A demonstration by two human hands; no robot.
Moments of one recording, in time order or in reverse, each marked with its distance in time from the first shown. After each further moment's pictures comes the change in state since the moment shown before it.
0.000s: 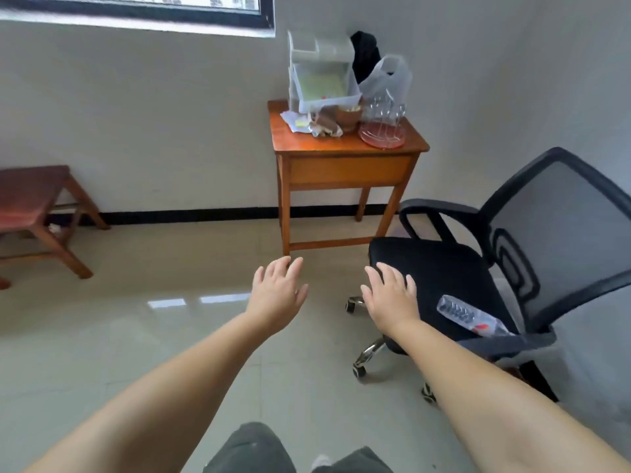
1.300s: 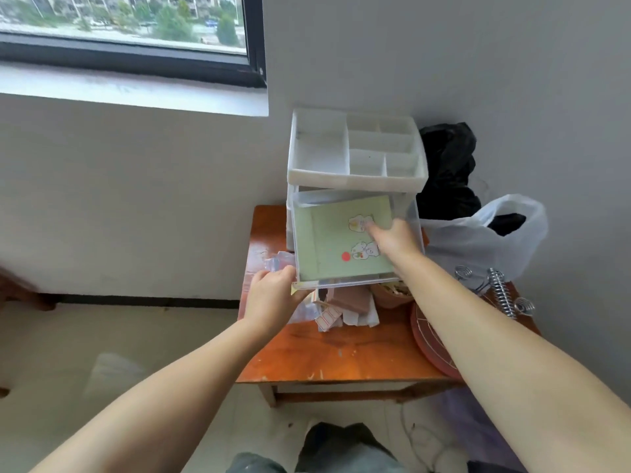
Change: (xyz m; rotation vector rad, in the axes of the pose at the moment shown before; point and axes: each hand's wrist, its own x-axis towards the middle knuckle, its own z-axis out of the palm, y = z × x) left_hand 0.696 -0.118 -0.047 -0.208 0.254 -0.168; right_hand 0.812 -0.016 -0.121 0.843 -0.010 0.273
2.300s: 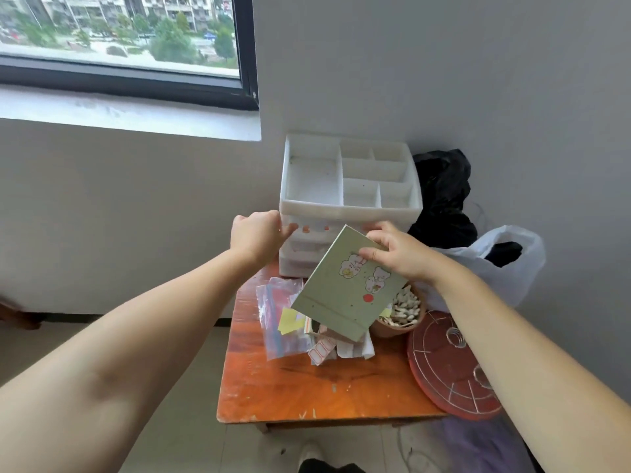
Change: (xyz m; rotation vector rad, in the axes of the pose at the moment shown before) left_hand 0.137 0.006 -0.060 0.263 0.043 0.011; right_hand 0.005 -0.037 -0.054 -0.362 -0.525 -0.455
